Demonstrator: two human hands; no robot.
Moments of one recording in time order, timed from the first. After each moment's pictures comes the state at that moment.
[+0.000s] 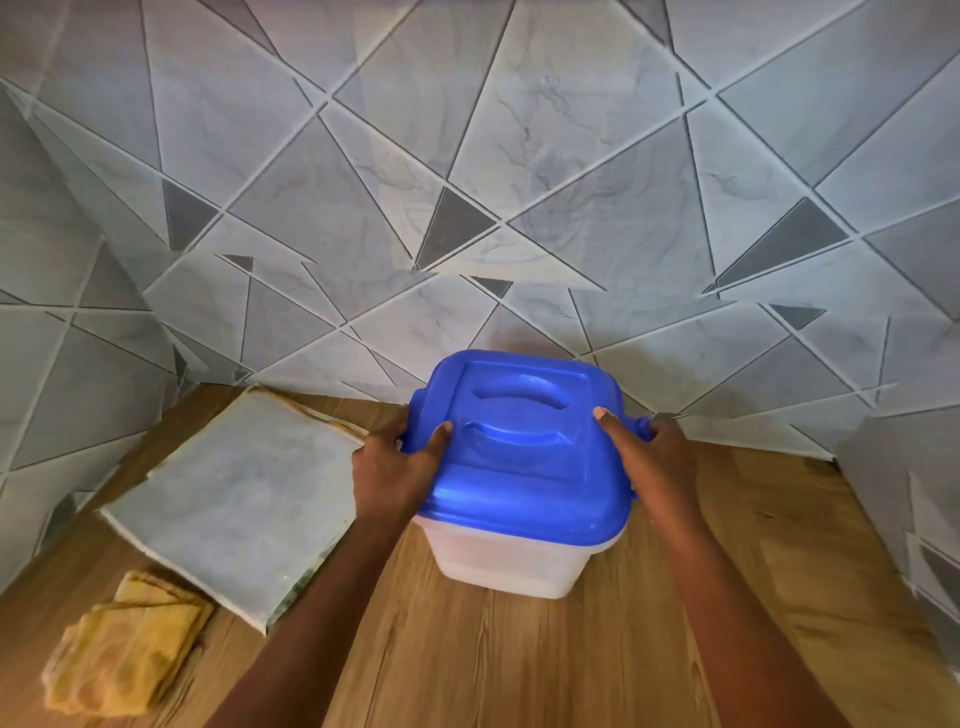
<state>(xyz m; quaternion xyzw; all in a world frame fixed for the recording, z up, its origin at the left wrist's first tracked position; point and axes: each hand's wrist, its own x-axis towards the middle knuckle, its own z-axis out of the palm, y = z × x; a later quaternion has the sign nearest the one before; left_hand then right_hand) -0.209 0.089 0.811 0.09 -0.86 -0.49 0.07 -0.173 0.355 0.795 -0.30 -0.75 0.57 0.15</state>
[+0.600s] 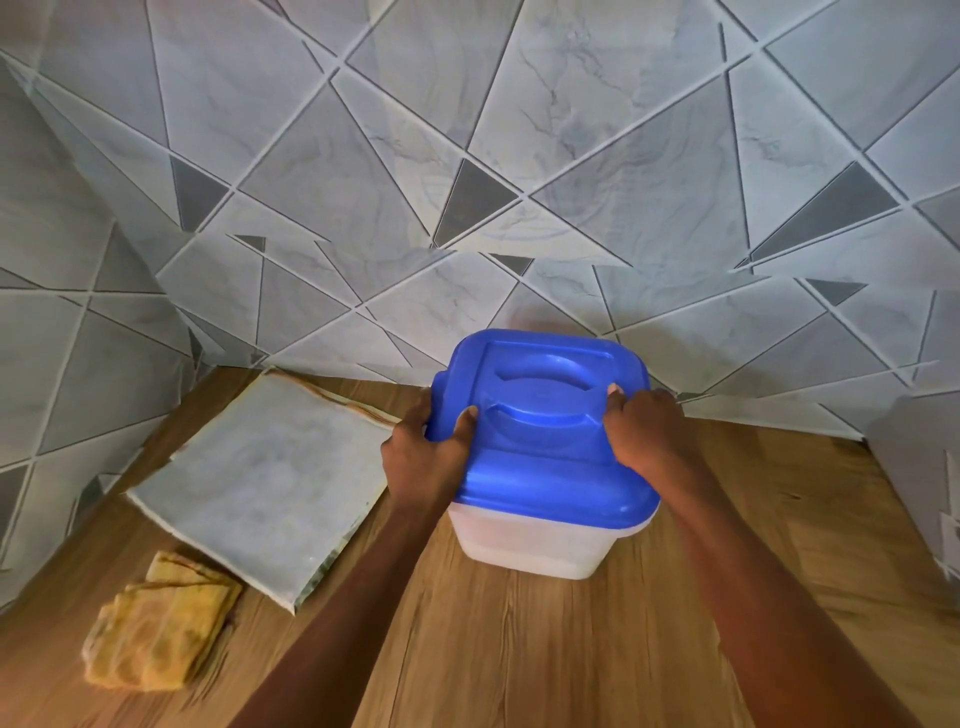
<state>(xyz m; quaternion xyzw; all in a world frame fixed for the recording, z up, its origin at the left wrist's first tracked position) -0.206 0.094 0.803 0.10 -0.84 -0.53 0.07 -0.201 0.320 0.821 -0.28 -0.92 0.27 0.00</state>
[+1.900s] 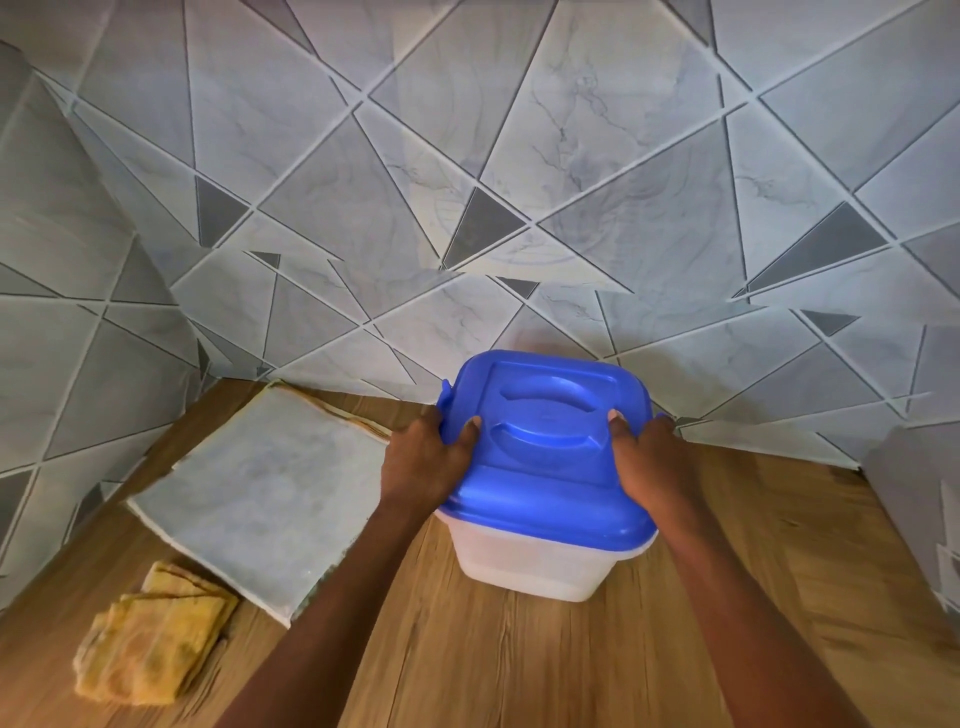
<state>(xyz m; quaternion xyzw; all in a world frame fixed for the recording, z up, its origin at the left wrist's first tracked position) -0.229 0.076 0.807 -0.01 -0.93 -0.37 0.03 -0.190 0.323 0.807 -0.31 -0.87 0.39 0.05</state>
